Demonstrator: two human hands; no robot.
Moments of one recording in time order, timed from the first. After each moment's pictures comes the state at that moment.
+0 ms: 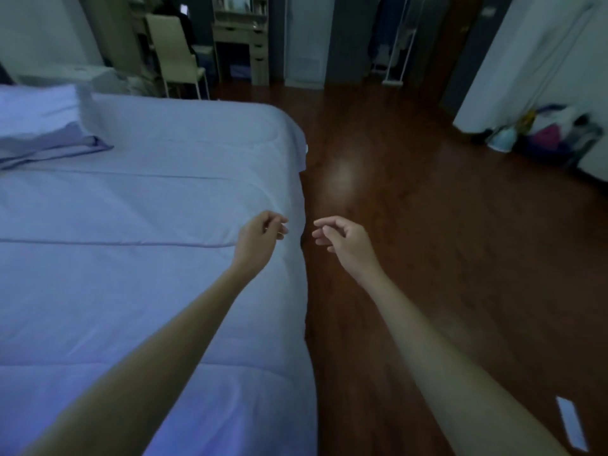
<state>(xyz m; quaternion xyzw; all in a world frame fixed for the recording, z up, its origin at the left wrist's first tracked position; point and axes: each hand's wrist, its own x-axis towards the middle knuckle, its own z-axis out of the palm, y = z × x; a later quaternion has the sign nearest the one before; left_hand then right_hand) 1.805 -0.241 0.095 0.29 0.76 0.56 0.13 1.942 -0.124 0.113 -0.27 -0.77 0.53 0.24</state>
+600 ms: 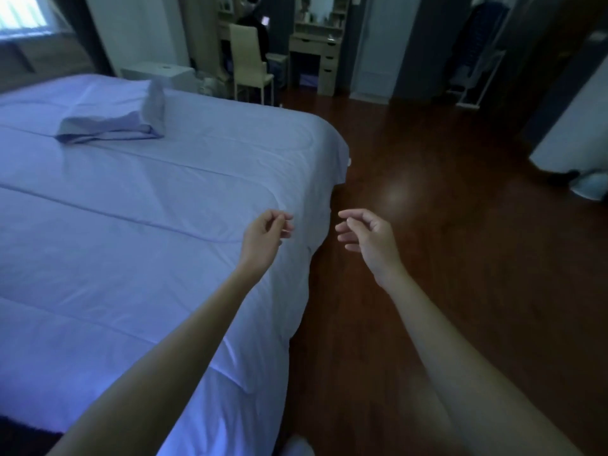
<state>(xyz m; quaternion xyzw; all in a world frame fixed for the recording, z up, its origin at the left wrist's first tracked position) 1.880 -0.147 0.126 0.15 0.72 0.67 0.09 1.989 0.010 0.158 -0.20 -0.75 0.59 0.21</state>
